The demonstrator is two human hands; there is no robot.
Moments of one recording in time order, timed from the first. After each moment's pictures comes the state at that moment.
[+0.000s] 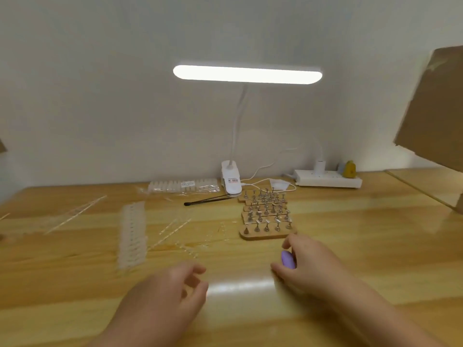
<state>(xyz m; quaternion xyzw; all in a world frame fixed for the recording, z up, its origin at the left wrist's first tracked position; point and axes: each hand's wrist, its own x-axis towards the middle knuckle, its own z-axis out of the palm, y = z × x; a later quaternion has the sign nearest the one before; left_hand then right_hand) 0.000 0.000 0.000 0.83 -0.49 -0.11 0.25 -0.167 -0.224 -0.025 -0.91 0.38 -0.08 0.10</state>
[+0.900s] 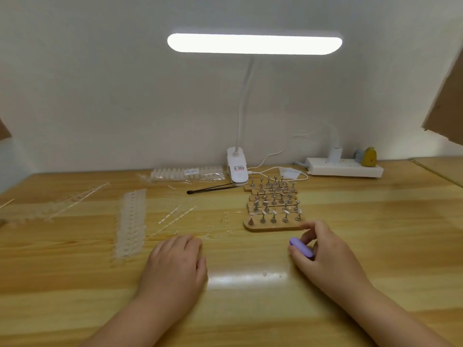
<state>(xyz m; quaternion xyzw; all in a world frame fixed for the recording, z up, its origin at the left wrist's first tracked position) 0.031 -0.054 -0.060 0.85 -0.49 0.11 0.13 -0.175 -0.234 -0.050 -0.86 0.37 -0.28 0.22</state>
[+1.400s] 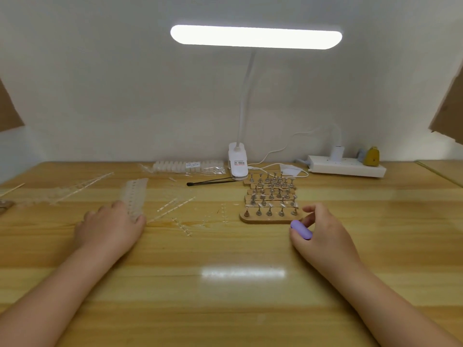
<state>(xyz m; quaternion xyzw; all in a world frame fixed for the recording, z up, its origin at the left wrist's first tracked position) 0.131 -0.034 -0.038 0.97 -0.21 0.11 0.05 -0.169 -0.256 -0.049 -0.85 0.37 -0.32 0.20</state>
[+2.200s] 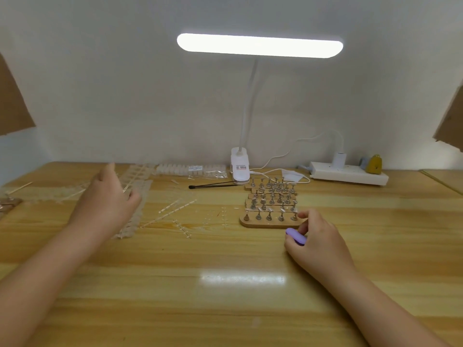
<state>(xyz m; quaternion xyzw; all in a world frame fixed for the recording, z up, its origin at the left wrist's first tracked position) 0.136 -0.034 -0.003 0.91 -0.26 0.17 0.28 -0.164 -0.255 -0.047 -0.86 0.37 -0.29 0.18</state>
